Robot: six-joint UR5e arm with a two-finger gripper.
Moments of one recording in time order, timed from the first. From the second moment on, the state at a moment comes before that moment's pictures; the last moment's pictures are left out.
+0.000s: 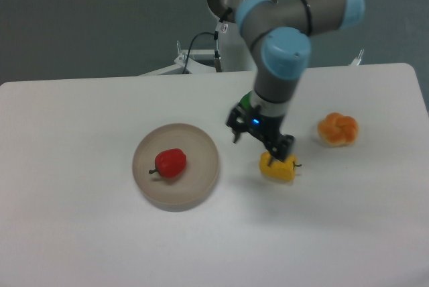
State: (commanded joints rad) arm 2.37 -1.81 -1.80 -0.99 1.31 0.83
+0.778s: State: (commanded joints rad) arm 2.22 -1.88 -1.82 -0.88 1.27 0.81
